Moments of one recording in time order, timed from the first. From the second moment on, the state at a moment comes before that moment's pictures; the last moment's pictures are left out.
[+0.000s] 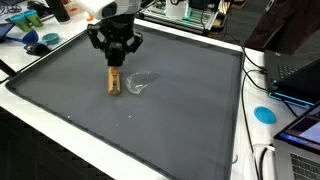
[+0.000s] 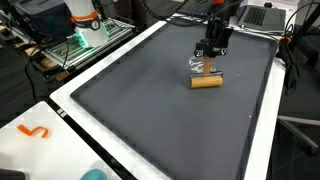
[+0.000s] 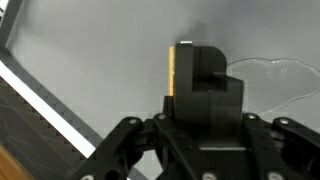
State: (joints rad) arm 0.15 0.48 0.02 -1.71 -0.44 2.15 -0.23
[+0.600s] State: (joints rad) arm 0.13 0.48 0.02 -1.71 -0.44 2.16 -0.19
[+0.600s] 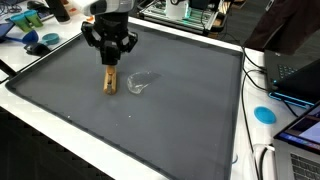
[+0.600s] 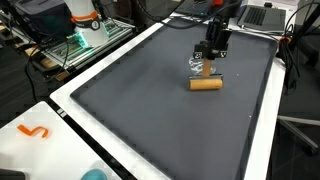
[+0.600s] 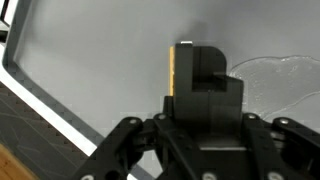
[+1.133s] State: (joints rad) arm 0.11 0.40 0.02 -1.75 -0.42 2.16 -0.14
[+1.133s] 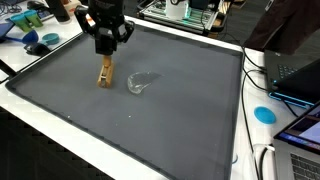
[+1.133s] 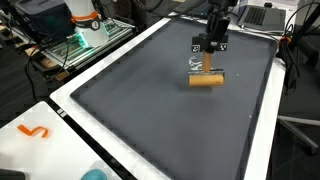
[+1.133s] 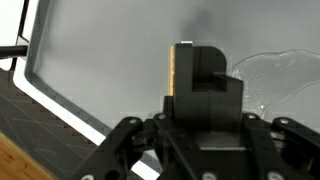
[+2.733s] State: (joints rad) arm 0.11 0.22 0.11 -1.80 0.20 2.08 -0.06
